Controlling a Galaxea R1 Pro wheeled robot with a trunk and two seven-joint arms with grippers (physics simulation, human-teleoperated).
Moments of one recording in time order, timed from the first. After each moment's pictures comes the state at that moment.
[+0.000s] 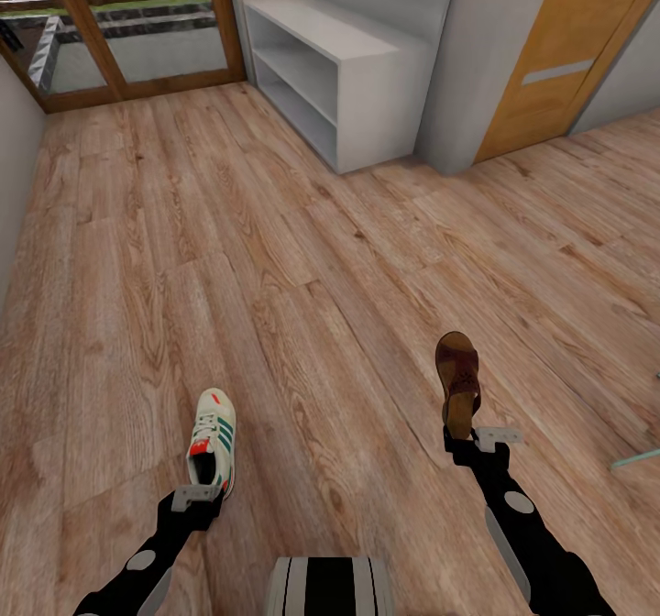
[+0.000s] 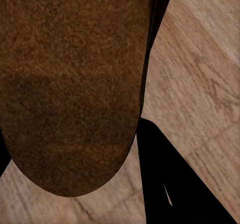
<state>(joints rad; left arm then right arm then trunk) -0.50 0.09 0.06 -0.33 -0.03 -0.33 -0.07 -0.40 -0.10 0.00 -0.93 -0.06 -0.04 -0.07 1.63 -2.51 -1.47</state>
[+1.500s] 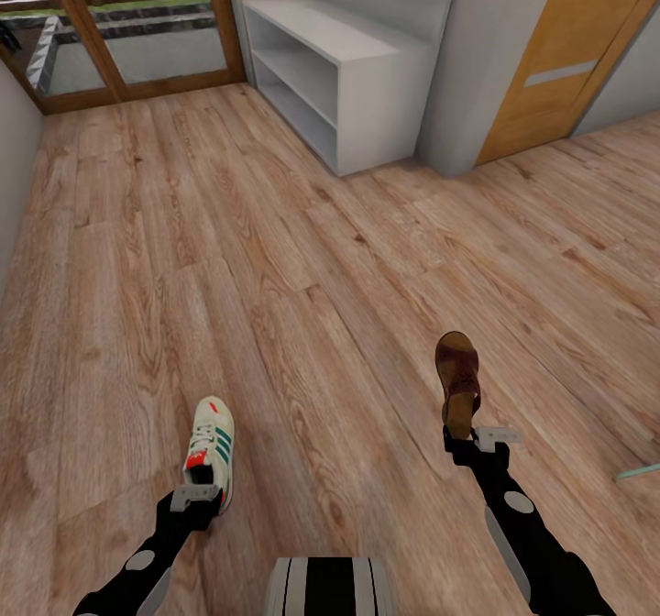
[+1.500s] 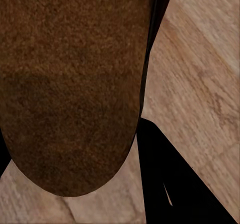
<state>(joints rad) -0.50 0.10 0.07 -0.33 -0.03 -0.33 -0.07 -0.40 -0.10 0.00 -0.93 -0.06 -0.04 -0.07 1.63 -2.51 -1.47</state>
